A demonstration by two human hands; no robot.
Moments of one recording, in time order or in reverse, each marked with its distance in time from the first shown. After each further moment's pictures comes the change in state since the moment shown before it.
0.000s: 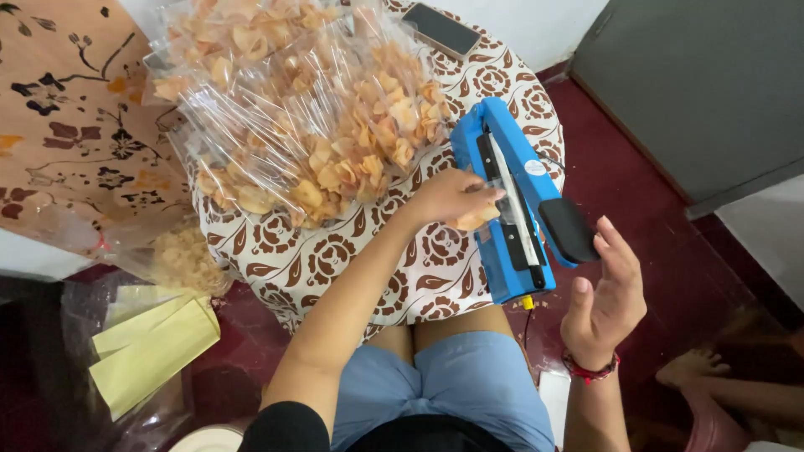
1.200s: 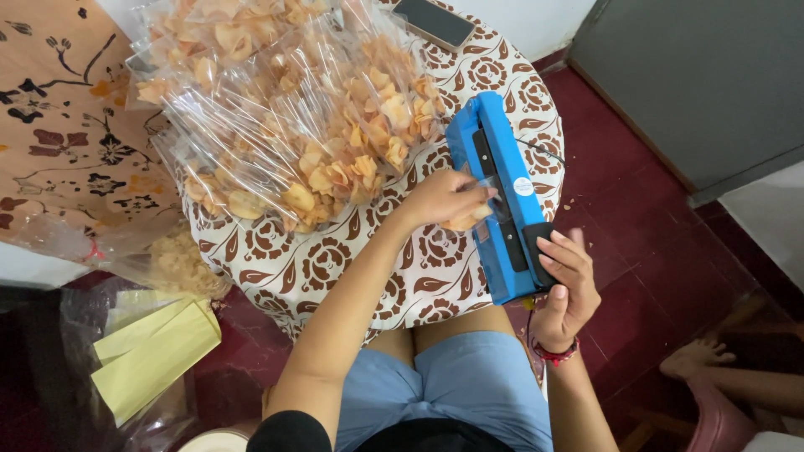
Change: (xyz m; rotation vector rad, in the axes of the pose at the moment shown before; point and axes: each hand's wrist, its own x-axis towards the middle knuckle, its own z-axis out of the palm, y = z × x) left_hand 0.021 -0.029 0.008 -0.190 -0.033 -0.077; right_hand -0.041 0.029 0.043 0.039 0.135 0.014
